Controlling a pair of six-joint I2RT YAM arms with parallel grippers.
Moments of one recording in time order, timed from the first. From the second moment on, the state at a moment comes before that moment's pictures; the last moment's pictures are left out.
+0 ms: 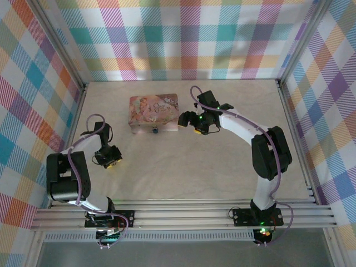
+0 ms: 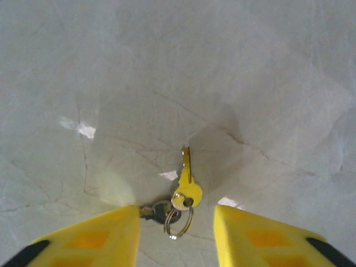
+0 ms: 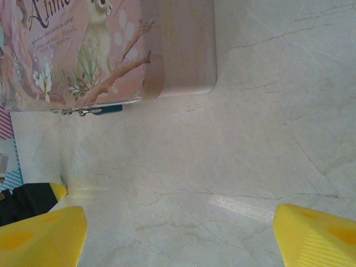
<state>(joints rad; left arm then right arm) 0.09 1.53 0.83 -0.78 0.02 -0.49 0.52 1.85 1.41 -0.55 -0.40 0.70</state>
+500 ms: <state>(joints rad) -0.04 1.42 0.88 -0.81 0.10 -0.44 0.47 1.84 1.16 -0.21 -0.56 0.84</state>
